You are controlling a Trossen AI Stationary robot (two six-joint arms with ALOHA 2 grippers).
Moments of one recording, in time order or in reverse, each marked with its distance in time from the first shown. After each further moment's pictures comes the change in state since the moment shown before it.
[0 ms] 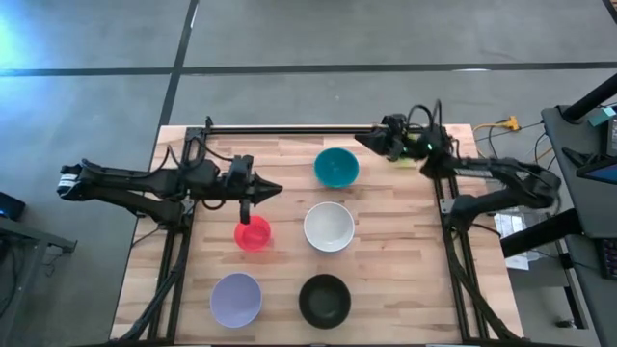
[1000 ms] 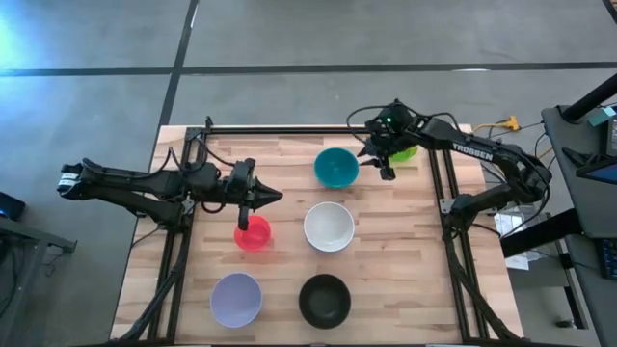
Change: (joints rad) left arm -0.019 0.007 -0.012 -0.006 0.033 0.073; right arm -0.006 0.078 0.471 -1.632 0.149 -1.720
